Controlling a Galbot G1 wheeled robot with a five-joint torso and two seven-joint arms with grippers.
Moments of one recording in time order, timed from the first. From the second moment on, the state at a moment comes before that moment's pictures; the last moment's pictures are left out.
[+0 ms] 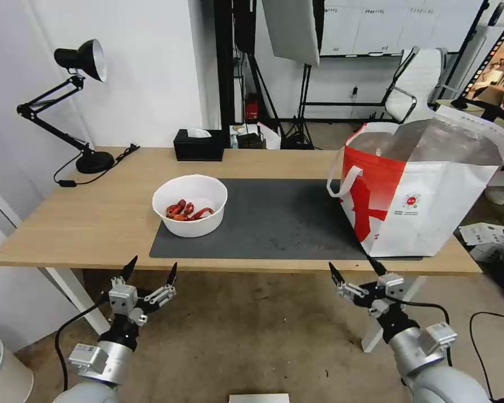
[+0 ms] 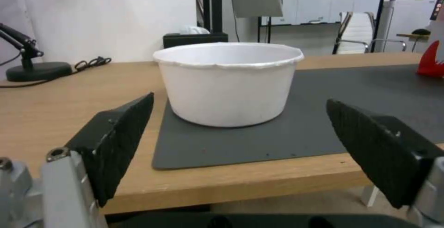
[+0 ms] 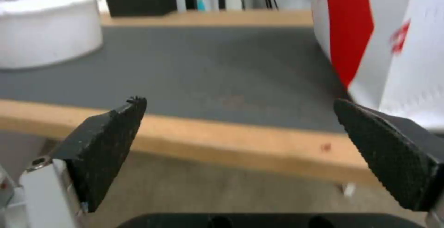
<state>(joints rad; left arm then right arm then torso) 1.72 -1.13 -0.56 -2.13 -0.34 -0.21 -0.04 -1.68 0.85 0.43 2.16 0.59 0.07 0.20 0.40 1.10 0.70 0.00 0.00</state>
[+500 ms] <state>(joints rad) 1.74 -1.13 -0.57 -2.14 -0.34 -0.21 -0.04 -1.68 0.86 0.39 2.16 0.60 0.04 0.23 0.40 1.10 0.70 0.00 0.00</state>
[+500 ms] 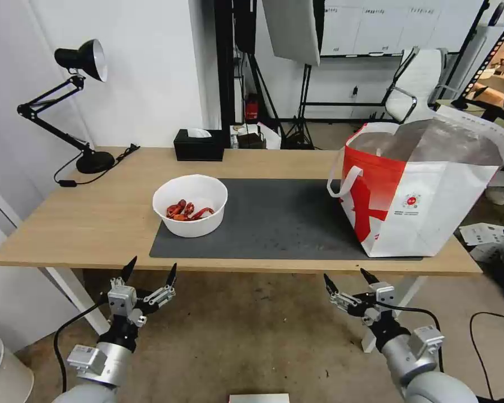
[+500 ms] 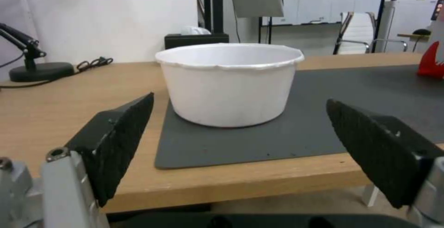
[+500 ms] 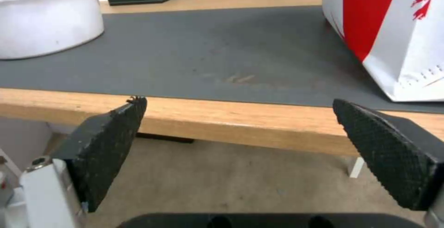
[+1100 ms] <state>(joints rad) 1.75 -1.14 -0.58 -2.16 -0.33 -0.21 -0.04 -1.69 0.87 0.40 2.17 0.60 0.05 0.21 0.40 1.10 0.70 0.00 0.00</state>
